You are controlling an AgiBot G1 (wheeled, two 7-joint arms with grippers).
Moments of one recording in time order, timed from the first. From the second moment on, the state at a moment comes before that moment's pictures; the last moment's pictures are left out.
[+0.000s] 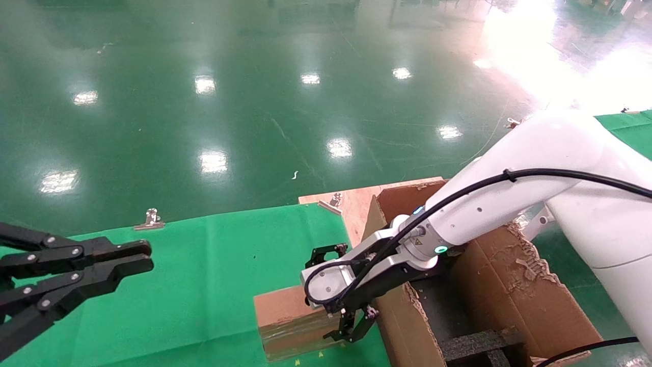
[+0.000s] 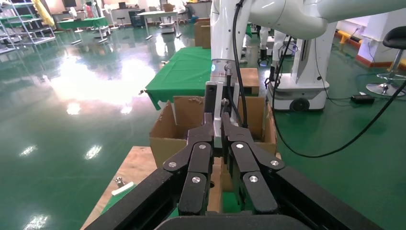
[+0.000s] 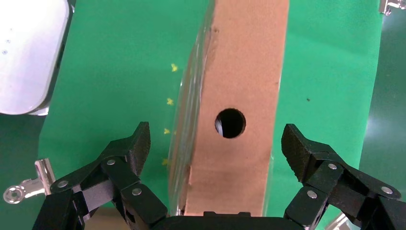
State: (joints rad) left arm -1.08 0.61 0.28 -1.28 0.73 1.49 -0.19; right arm 1.50 -0.91 -0.80 1.26 -1.67 -1.55 0.17
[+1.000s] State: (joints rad) left arm -1.08 0.61 0.28 -1.28 0.73 1.49 -0.19; right arm 1.49 -0.91 -0.79 1.26 -1.67 -1.55 0.17
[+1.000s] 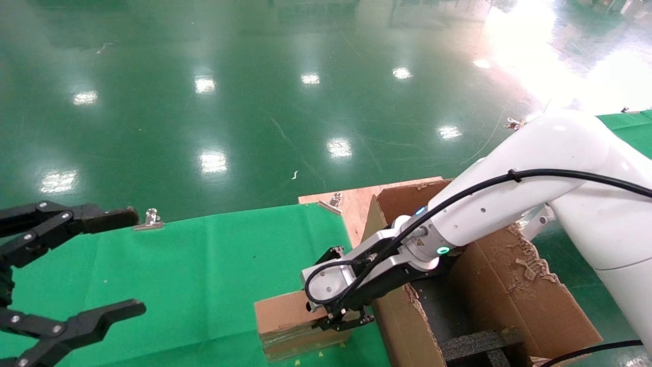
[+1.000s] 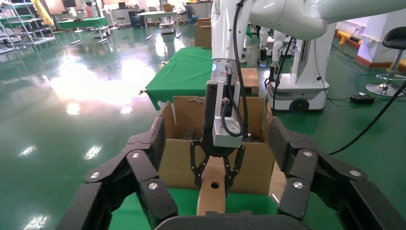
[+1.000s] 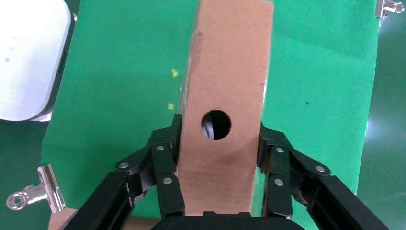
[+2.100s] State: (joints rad) left arm -1.08 0.61 0.28 -1.28 0.73 1.49 -0.18; right arm 1.98 -0.79 -0.95 1.00 -1.39 -1.60 0.01
